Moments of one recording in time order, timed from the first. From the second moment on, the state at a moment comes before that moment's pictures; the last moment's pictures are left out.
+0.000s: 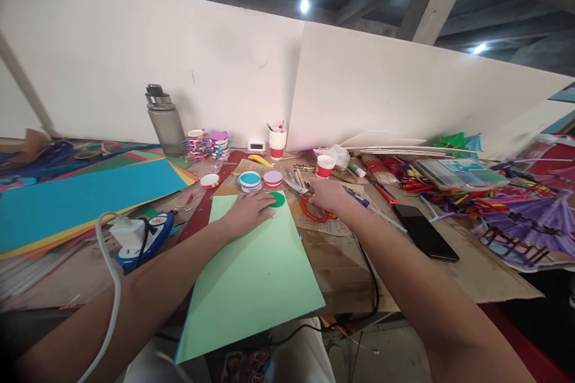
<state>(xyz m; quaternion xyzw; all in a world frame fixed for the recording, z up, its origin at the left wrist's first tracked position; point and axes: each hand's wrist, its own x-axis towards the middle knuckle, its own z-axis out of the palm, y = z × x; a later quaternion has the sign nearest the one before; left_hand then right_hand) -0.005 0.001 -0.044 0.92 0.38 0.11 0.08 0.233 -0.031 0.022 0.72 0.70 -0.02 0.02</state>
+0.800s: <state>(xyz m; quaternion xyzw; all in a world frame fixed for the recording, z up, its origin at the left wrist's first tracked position) -0.004 0.001 -0.044 0.91 0.39 0.10 0.08 0.264 -0.022 0.018 0.80 0.59 -0.02 -0.09</state>
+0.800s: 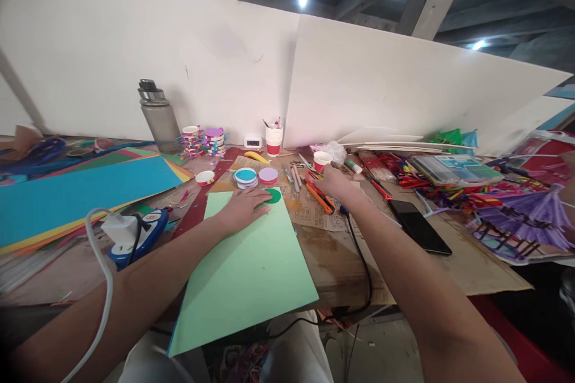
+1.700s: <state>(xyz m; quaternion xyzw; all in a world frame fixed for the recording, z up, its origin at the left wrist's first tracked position) -0.004 -0.004 -0.051 0.92 0.38 0.11 0.09 0.210 0.021 -0.010 0.79 0.60 -0.04 -0.13</state>
